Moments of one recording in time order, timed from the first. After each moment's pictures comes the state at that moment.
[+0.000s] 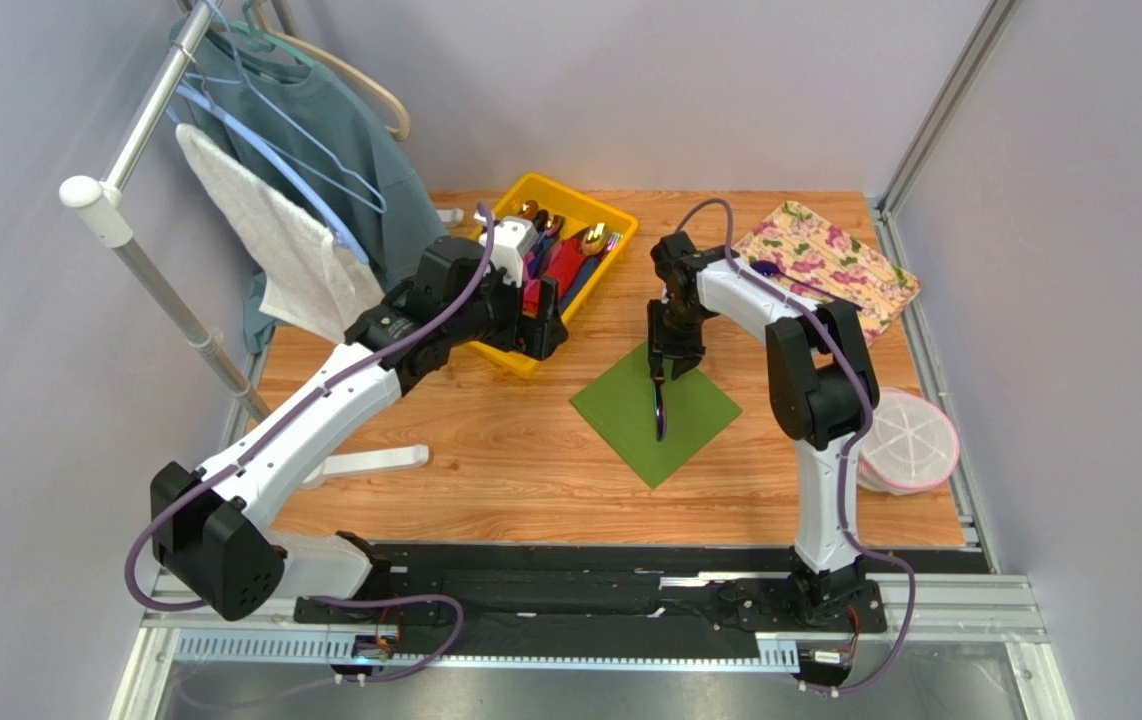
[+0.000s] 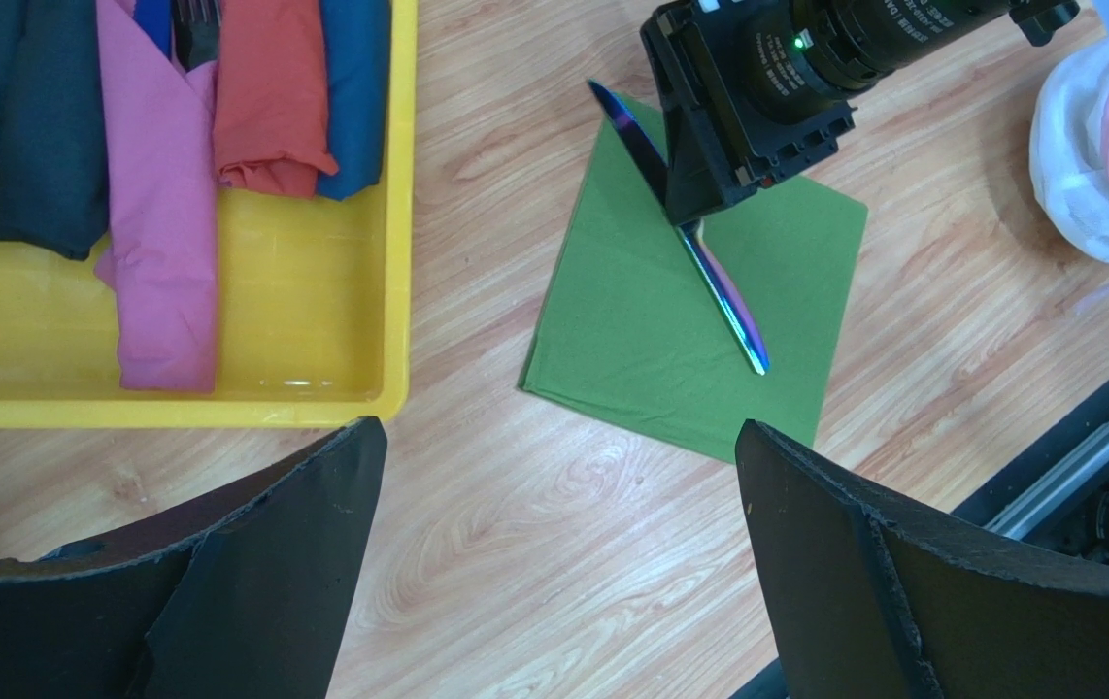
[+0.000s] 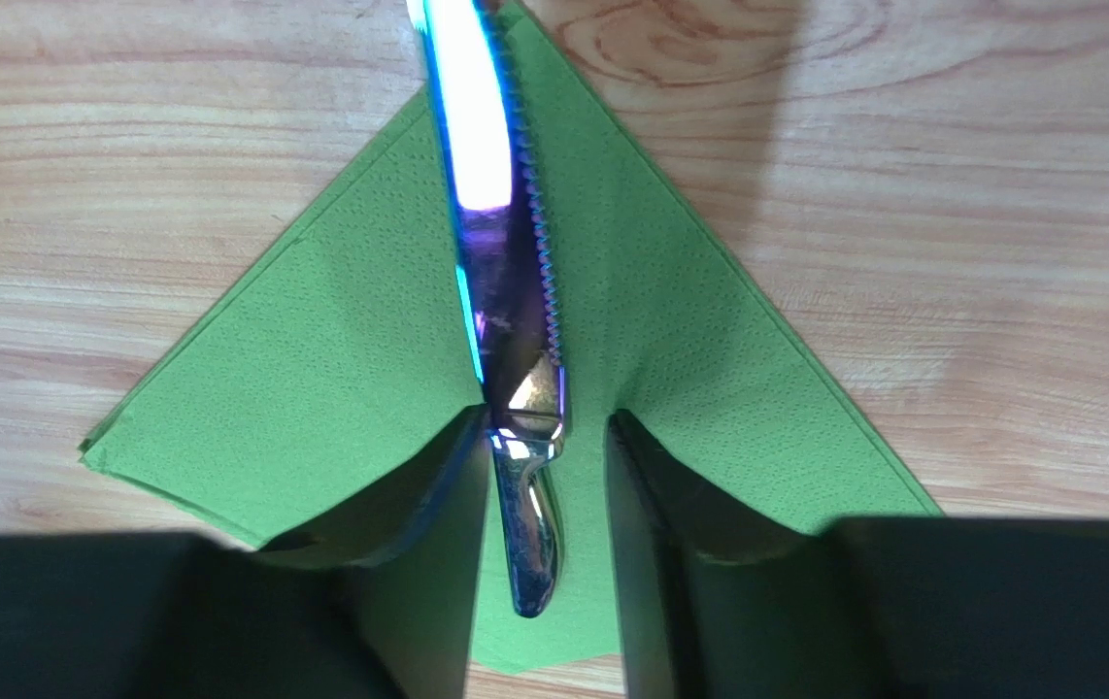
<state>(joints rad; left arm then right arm) -0.58 1.31 1.21 -0.45 0.13 -0.23 0.39 2.11 1.61 -0.88 -0.09 0.42</state>
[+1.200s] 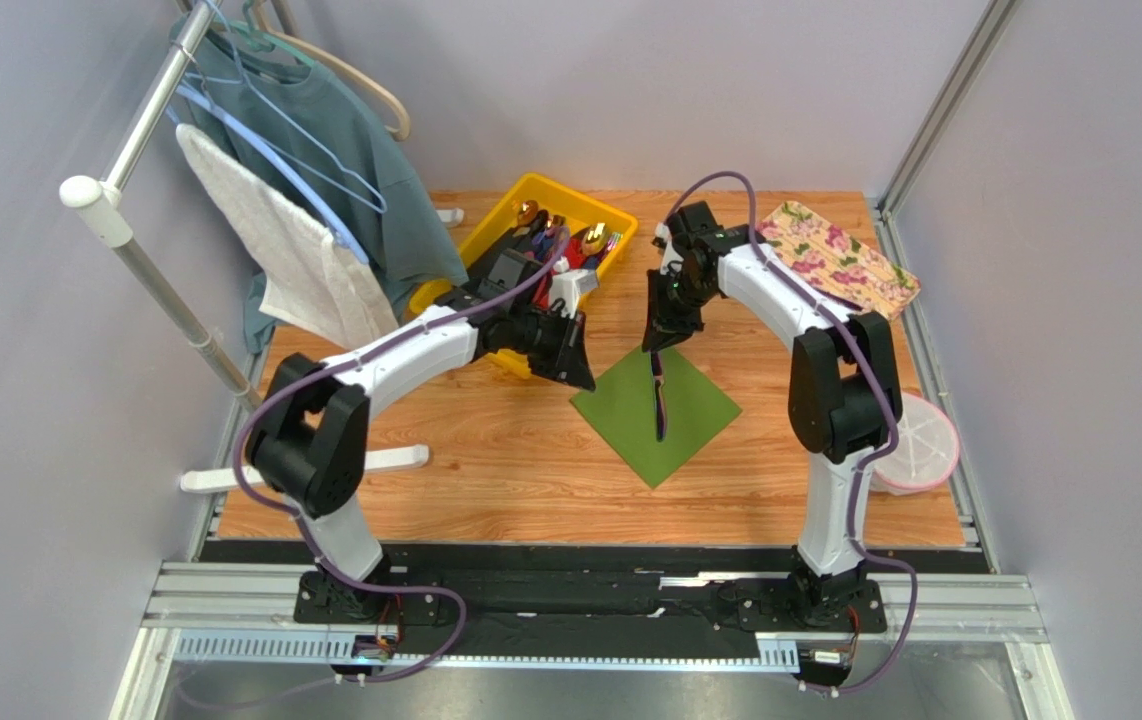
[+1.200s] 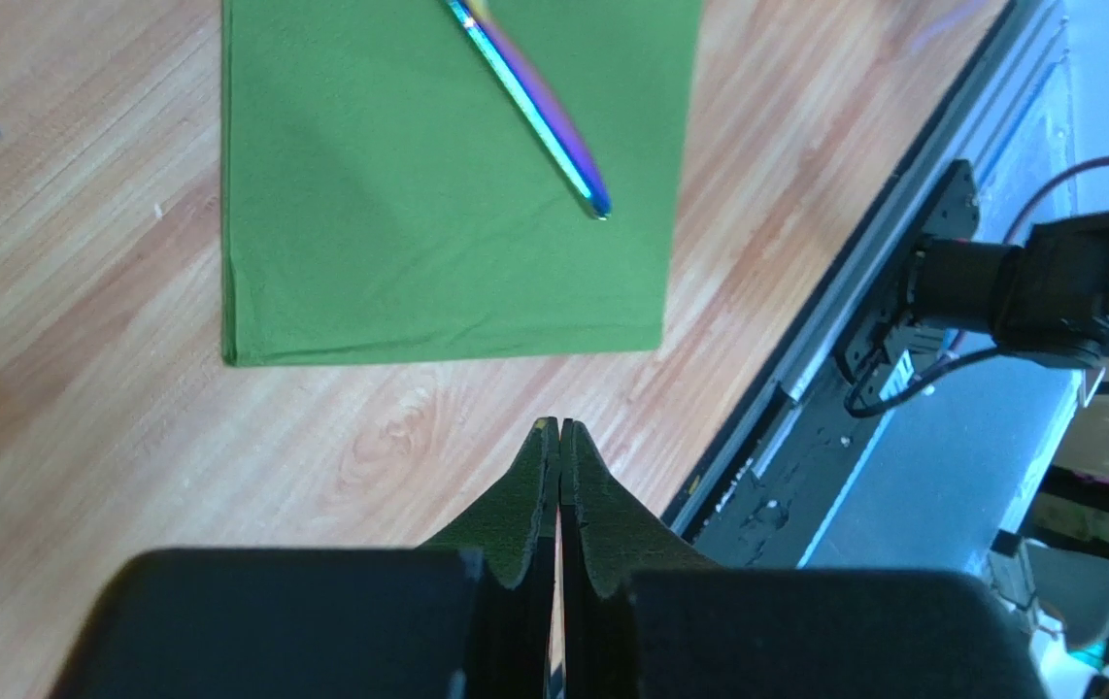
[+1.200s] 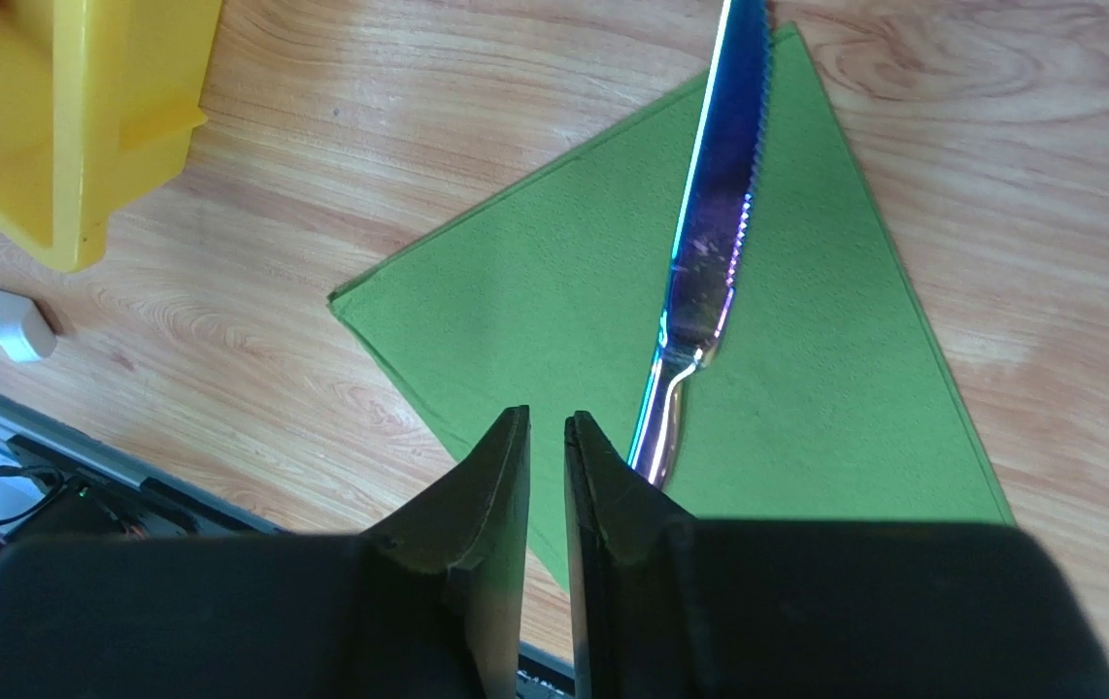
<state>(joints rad) -0.58 1.68 1.24 -0.43 0.62 -0.25 0.35 2.00 1.67 -0.89 -0.32 0.34</state>
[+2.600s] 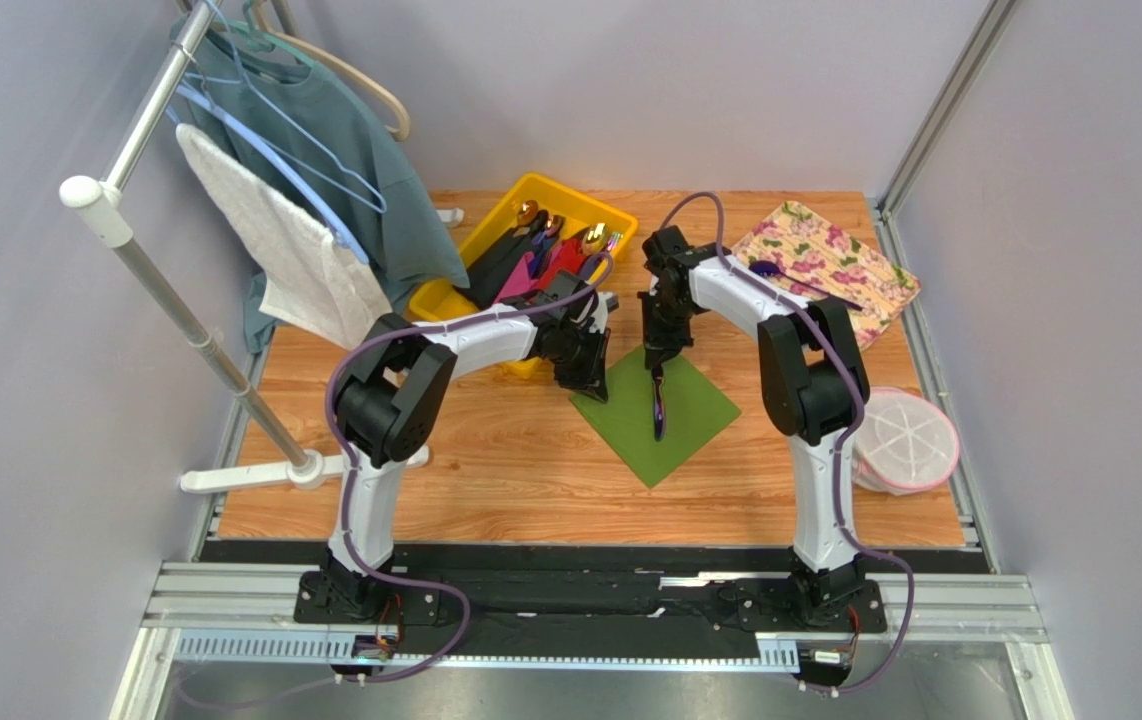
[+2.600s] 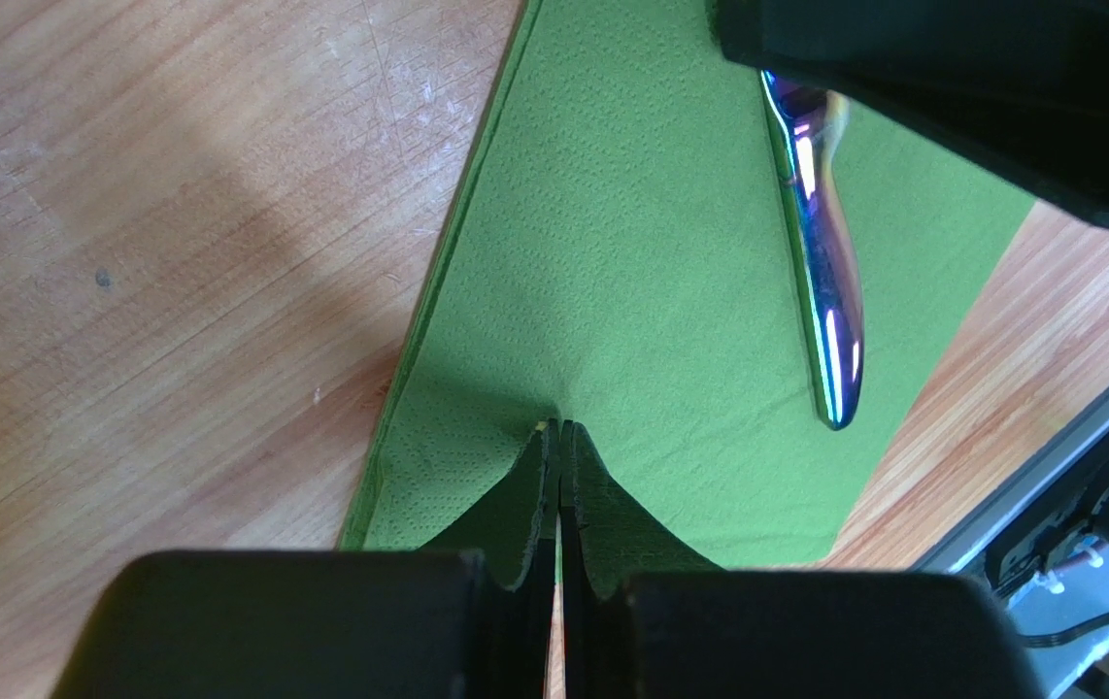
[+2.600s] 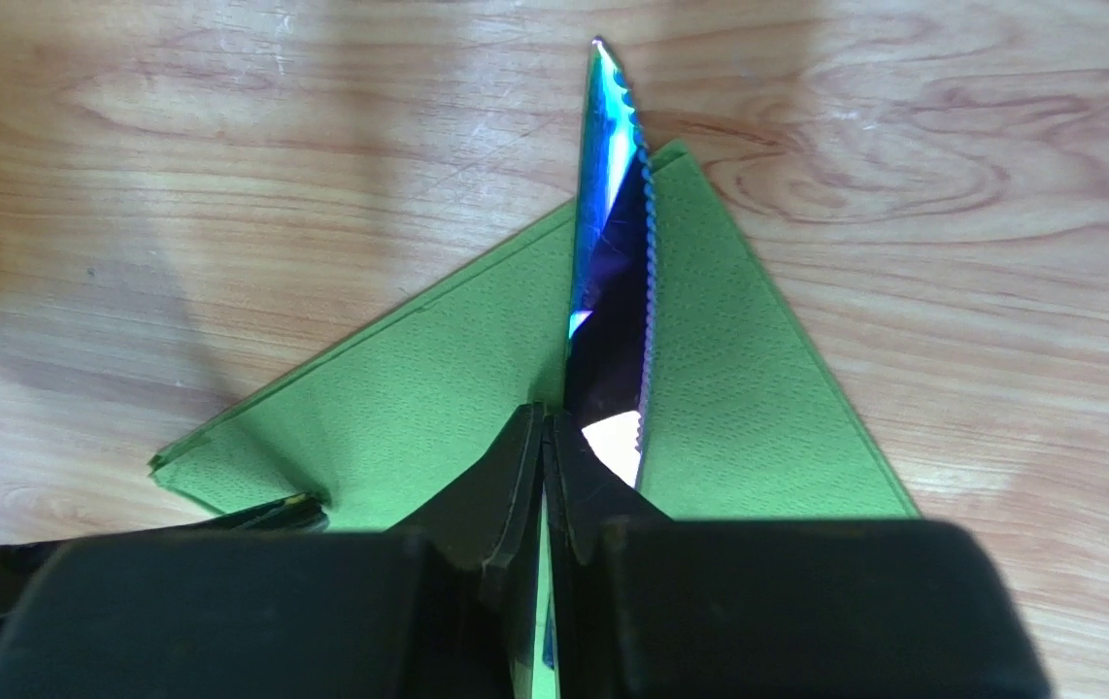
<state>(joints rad) -0.65 2.07 1.41 -0.39 0.38 -0.39 0.40 2.15 1.67 -0.83 -0.13 0.39</state>
